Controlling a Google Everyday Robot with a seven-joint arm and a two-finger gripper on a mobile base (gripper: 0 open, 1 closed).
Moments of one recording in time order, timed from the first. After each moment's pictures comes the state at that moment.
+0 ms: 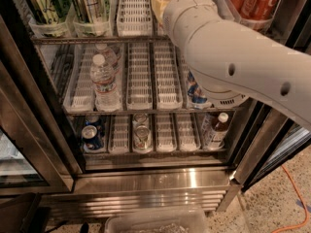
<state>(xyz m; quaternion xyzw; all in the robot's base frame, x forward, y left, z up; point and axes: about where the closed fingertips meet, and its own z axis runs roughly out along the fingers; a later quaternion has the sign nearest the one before) 0.642 -0.051 1.088 -0.11 0.66 0.02 0.75</state>
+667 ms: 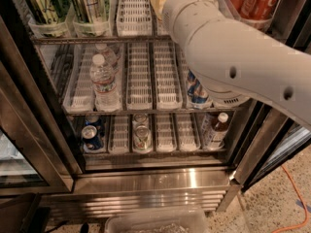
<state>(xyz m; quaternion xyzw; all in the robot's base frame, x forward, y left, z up) 0.636 -0.047 1.102 -0.11 0.64 0.03 0.76</state>
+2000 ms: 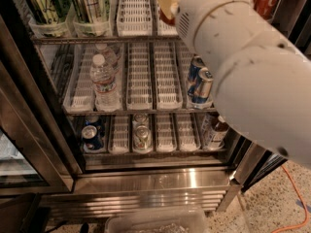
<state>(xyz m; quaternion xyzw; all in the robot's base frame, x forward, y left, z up) 0.543 -0.053 1.140 -0.10 0.61 0.09 0.78</state>
